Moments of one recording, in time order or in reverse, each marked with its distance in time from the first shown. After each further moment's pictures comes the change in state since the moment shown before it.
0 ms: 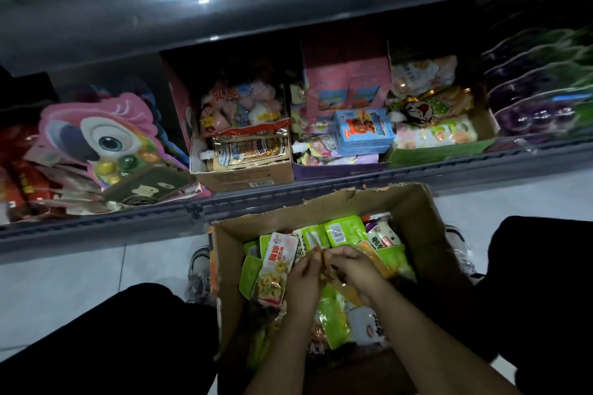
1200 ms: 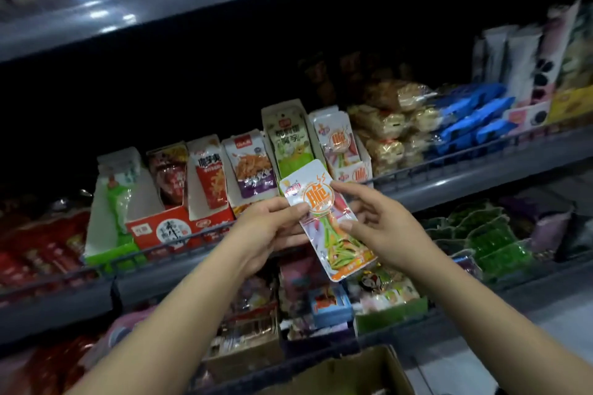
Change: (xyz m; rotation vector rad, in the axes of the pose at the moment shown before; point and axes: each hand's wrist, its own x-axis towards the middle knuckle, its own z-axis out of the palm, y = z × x) left_hand -0.209 0.395 0.040 0.103 -0.493 0.620; right_hand -0.252 -0.320 -0.075 -0.396 0.063 -1.219
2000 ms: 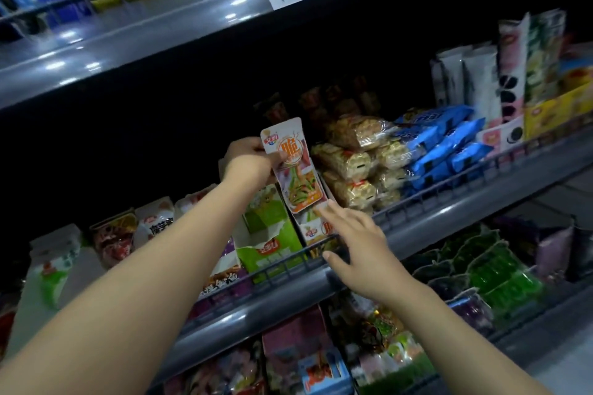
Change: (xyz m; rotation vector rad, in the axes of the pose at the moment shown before) left_hand 0.142 0.106 0.064 0.521 0.411 0.286; right_hand 0.058 0.041 -0.035 -0.555 0.003 -0.001
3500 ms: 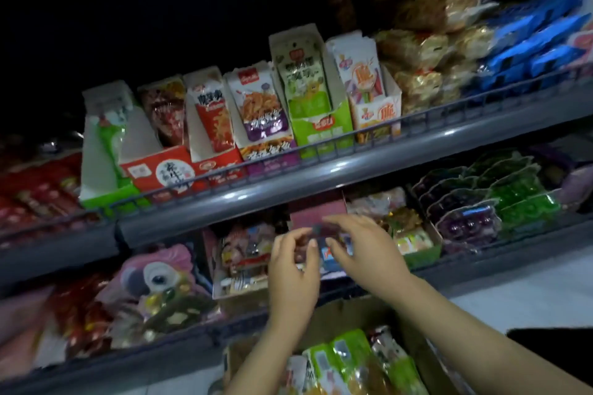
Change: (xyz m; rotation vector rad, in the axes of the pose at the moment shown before) left_hand -0.231 -0.243 -0.015 0.060 0.115 0.121; right_hand -0.100 -0.030 0.131 -0.044 -0.043 -0.023
